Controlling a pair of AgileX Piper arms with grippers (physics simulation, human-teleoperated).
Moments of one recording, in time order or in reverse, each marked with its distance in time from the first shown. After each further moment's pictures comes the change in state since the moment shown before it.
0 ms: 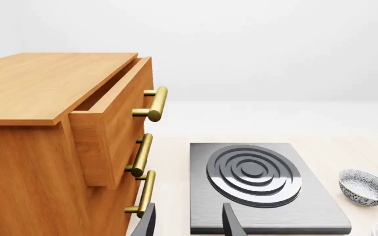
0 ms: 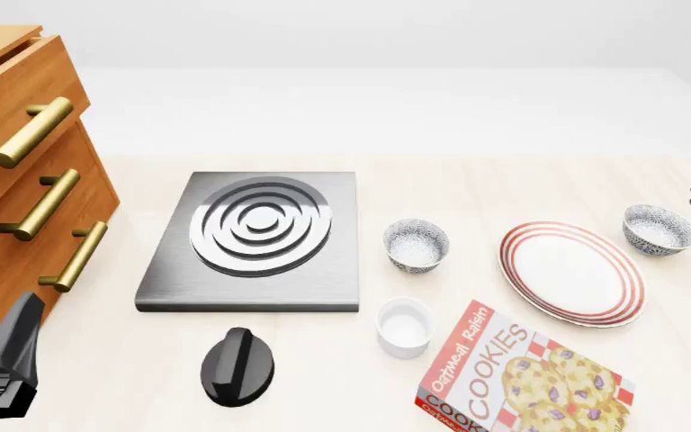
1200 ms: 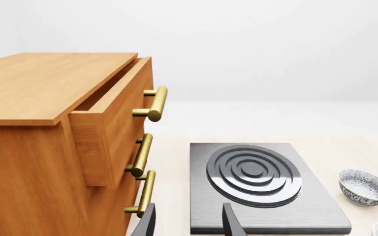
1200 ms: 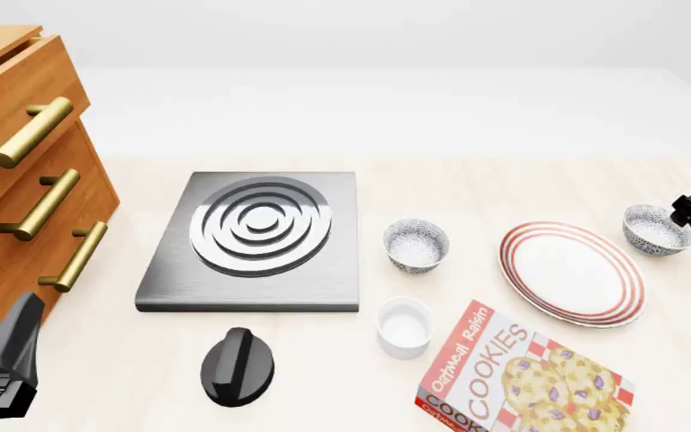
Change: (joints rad) left arm 0.000 0.000 0.000 0.000 0.000; right arm -0.009 0.225 -0.148 0.058 0.064
